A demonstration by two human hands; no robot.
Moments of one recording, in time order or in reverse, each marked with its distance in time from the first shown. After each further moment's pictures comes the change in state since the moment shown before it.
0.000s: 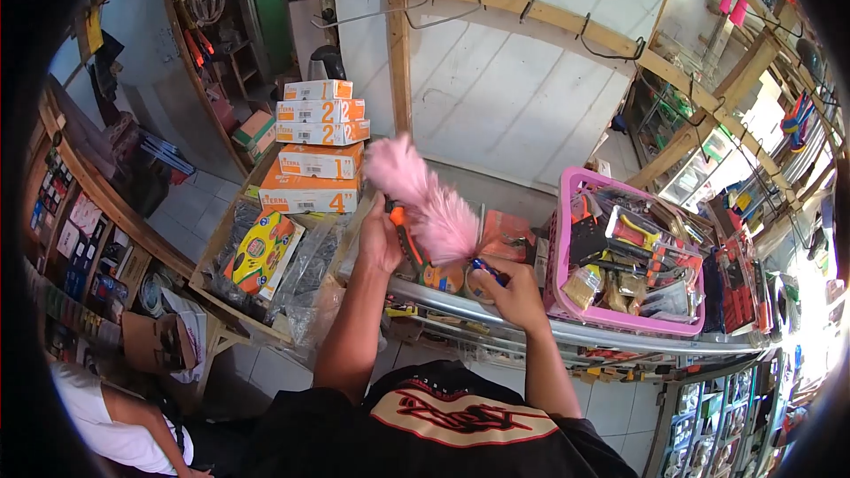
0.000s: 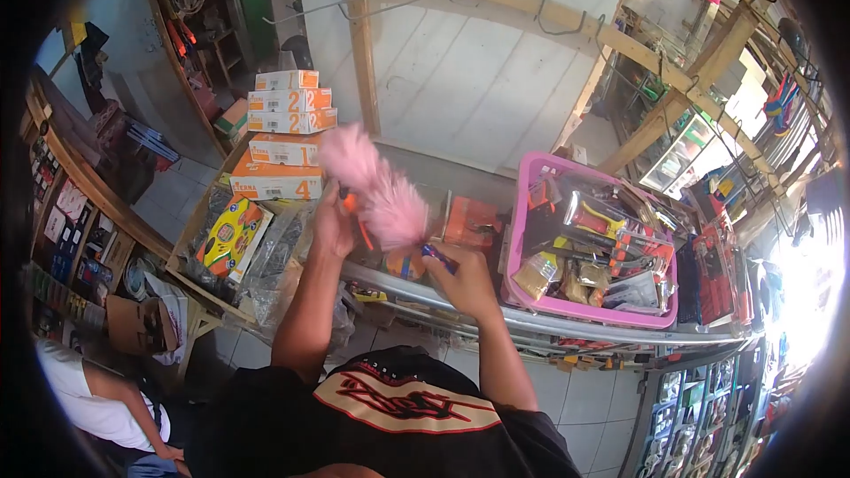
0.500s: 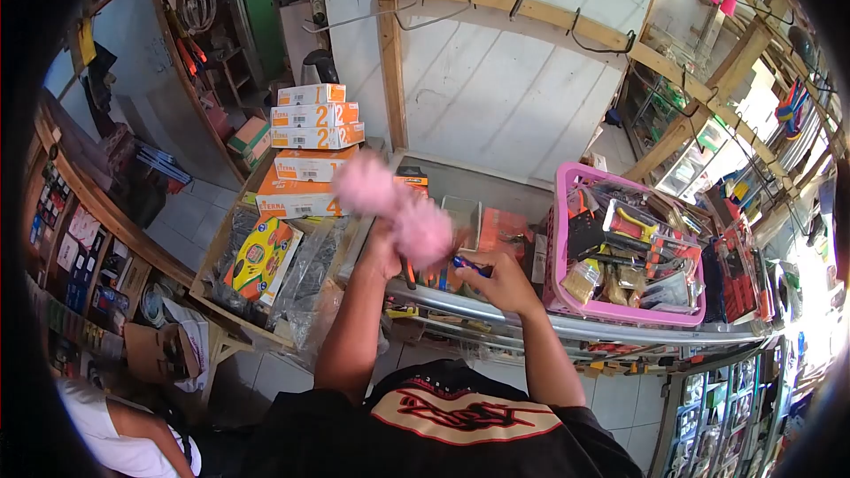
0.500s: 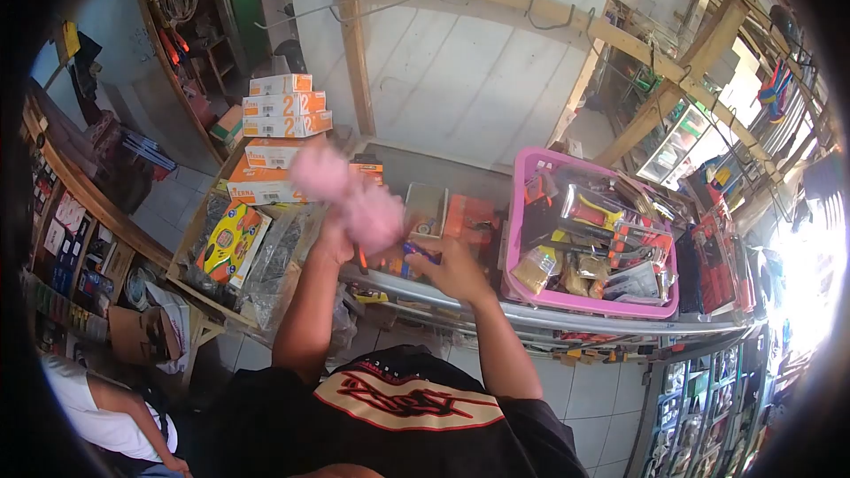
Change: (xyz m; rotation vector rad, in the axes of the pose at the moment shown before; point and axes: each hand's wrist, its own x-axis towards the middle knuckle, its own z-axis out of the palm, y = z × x) left_hand -0.001 -0.009 -0.016 0.184 -0.224 -0.175; right_hand 0.022 -0.013 0.006 0.039 -0.216 0.002
